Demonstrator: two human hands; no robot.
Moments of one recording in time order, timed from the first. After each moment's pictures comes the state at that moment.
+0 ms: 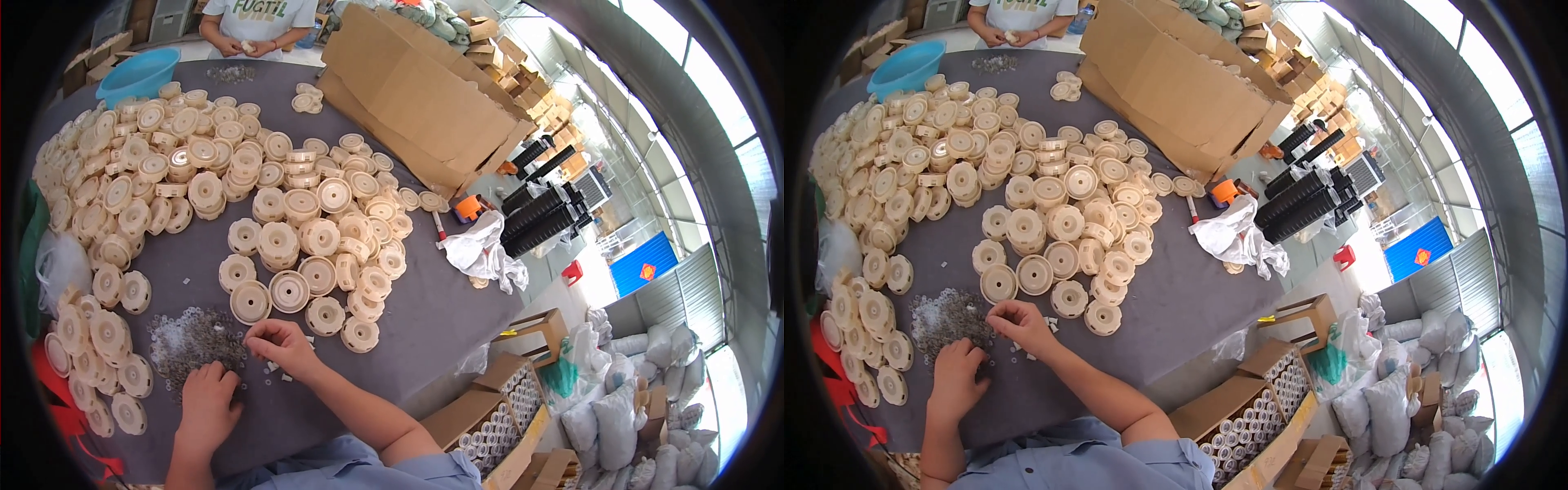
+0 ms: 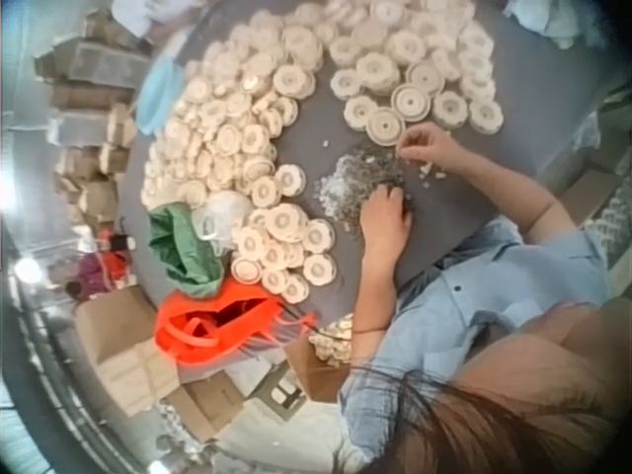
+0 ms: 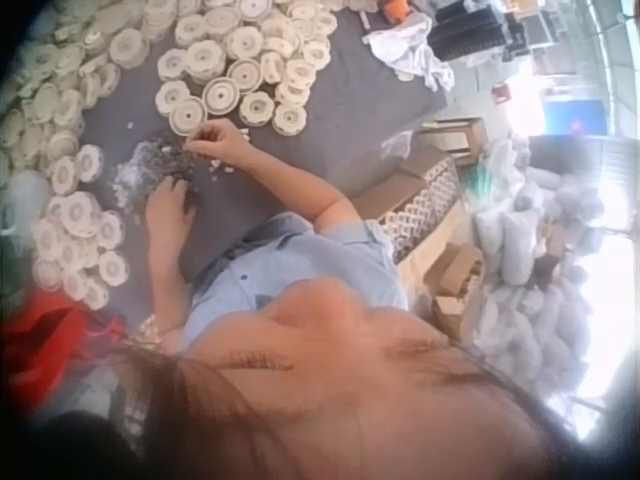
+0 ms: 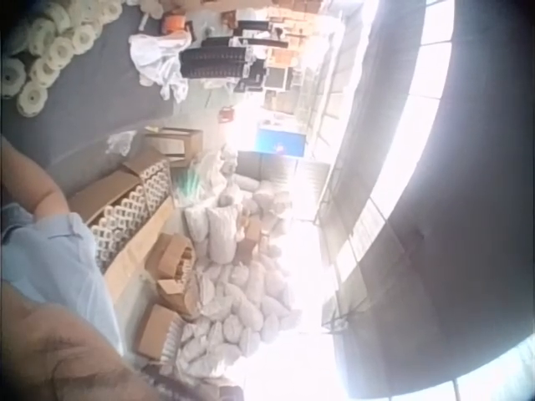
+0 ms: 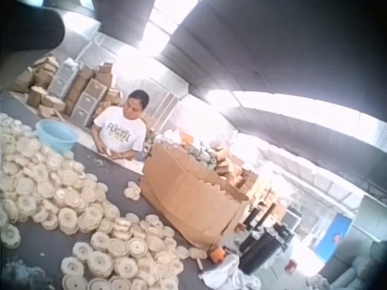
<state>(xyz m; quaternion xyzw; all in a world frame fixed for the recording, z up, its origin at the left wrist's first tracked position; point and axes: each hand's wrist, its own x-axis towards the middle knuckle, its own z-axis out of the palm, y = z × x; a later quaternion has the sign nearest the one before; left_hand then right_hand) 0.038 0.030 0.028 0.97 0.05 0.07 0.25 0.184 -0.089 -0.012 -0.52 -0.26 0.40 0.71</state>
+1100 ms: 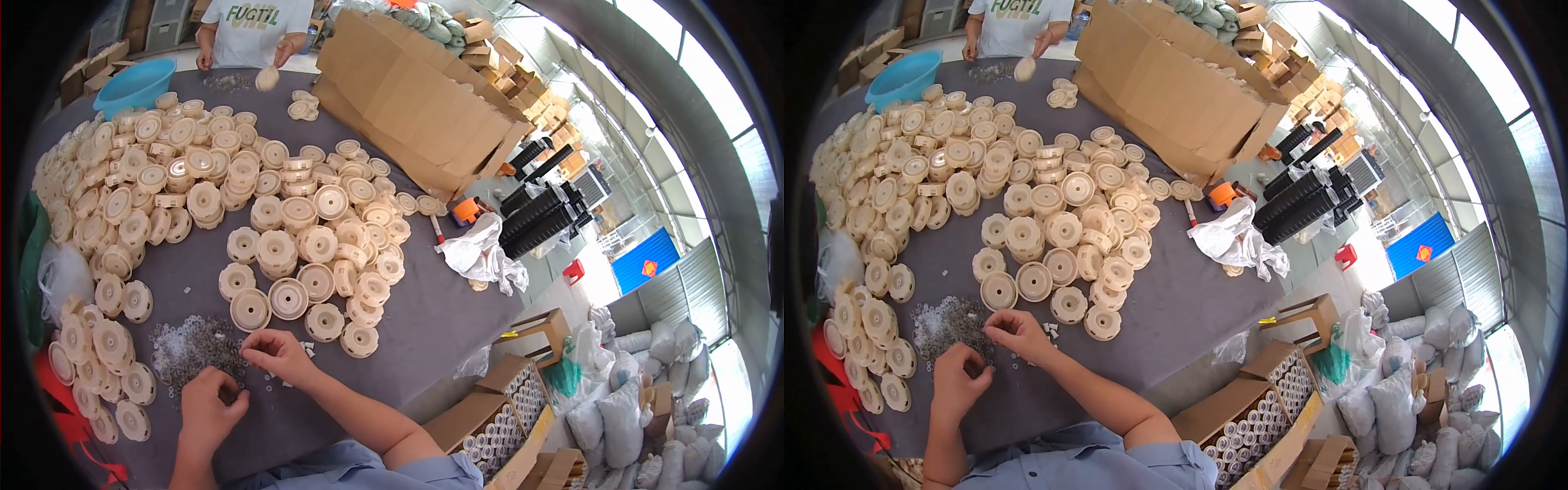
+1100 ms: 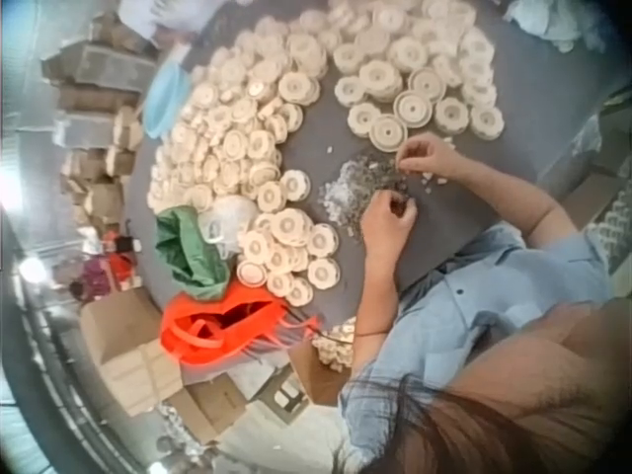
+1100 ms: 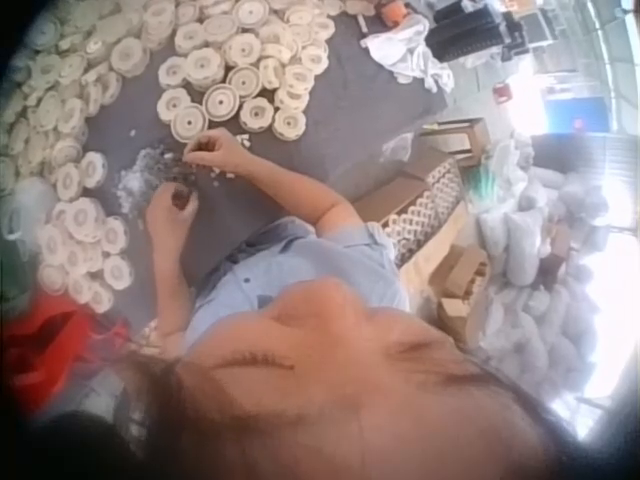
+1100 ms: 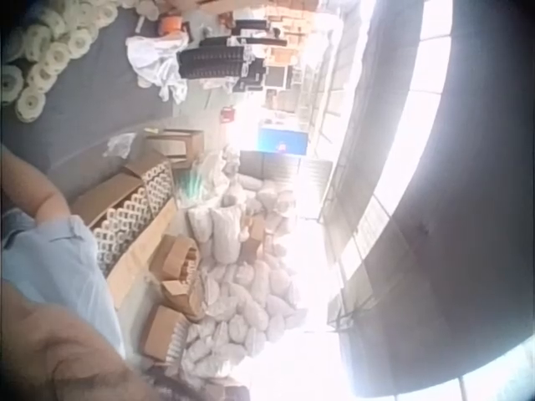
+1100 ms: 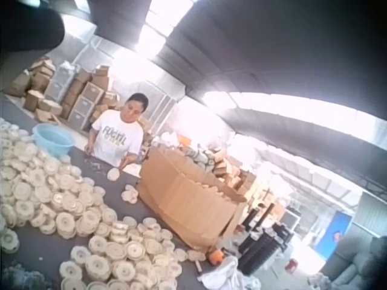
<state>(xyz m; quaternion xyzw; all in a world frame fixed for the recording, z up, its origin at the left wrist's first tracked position) 0.045 0.026 0.036 0.86 0.20 0.09 0.46 0.182 -0.087 -0.019 -0.54 -0.28 0.40 0.69</state>
